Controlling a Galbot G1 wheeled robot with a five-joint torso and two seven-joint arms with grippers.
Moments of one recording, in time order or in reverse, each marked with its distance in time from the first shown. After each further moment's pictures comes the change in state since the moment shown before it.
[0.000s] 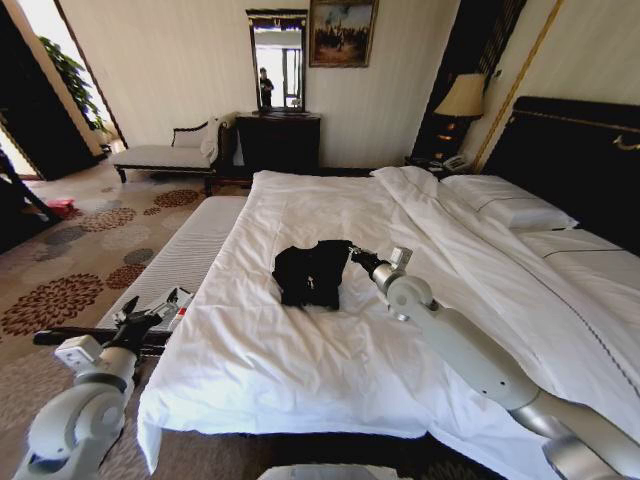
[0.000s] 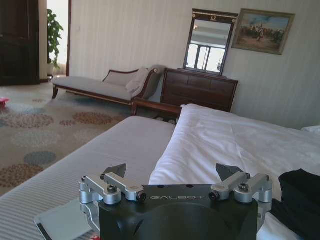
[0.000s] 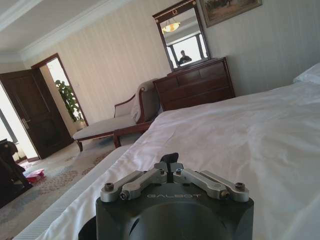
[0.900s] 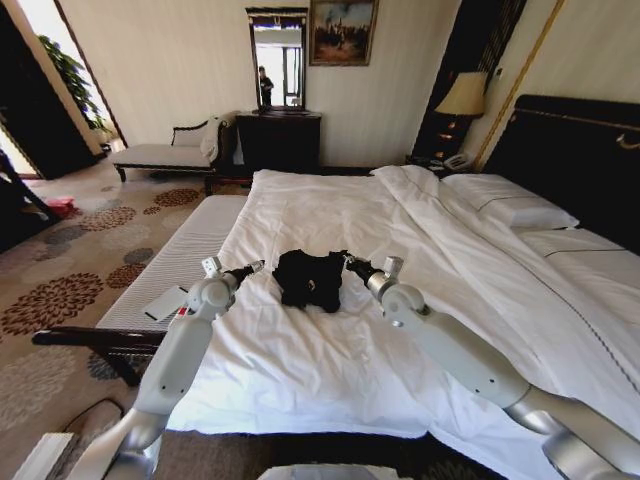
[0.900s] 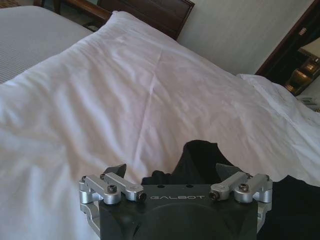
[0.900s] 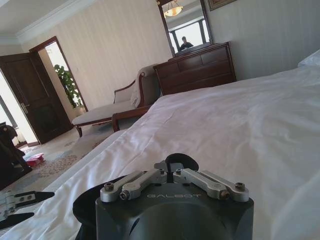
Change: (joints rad) left arm -0.871 -0.153 0.721 0.638 -0.256 0.161 -0.249; right arm 0.017 0.013 -0.088 -0.091 -0.022 0.038 -0.028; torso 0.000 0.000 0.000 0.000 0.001
